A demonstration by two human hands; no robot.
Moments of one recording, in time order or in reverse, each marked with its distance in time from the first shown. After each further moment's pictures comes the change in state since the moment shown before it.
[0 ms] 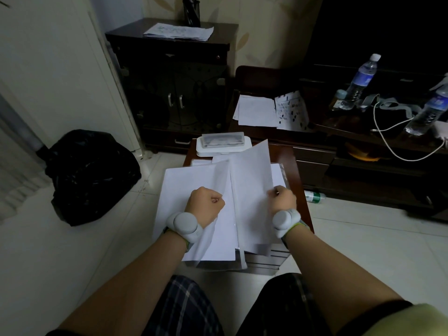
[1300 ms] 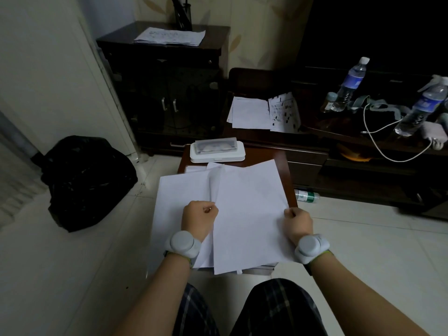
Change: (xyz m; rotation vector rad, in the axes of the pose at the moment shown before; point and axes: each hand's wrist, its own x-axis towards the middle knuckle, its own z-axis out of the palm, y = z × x) left_hand -0.014 0.013 0.012 -0.214 0.142 -0.089; right_hand -0.011 0.046 -0.044 0.037 -0.037 0.100
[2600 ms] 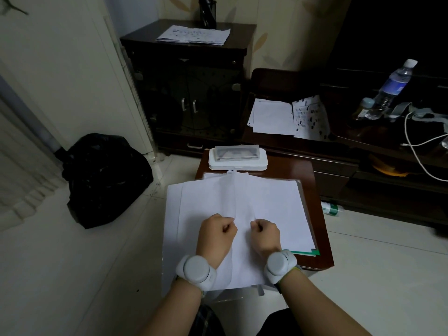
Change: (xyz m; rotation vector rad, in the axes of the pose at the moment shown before) left_hand 0.009 -0.009 0.000 0.143 0.025 0.101; right_hand -0.012 -0.053 0.104 0.034 -0.248 -0.199
